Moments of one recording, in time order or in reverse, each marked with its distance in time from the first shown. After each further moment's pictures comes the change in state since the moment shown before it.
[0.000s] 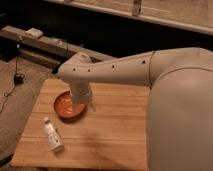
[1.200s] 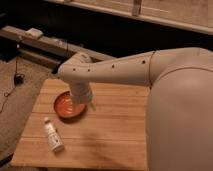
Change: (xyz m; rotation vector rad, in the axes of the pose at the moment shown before) arm 0.000 0.002 0.001 0.003 0.008 -0.016
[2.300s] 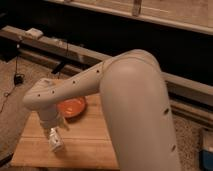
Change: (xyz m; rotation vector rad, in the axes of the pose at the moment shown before) arm 0.077 0.145 0.083 -0.031 0.108 -0.388
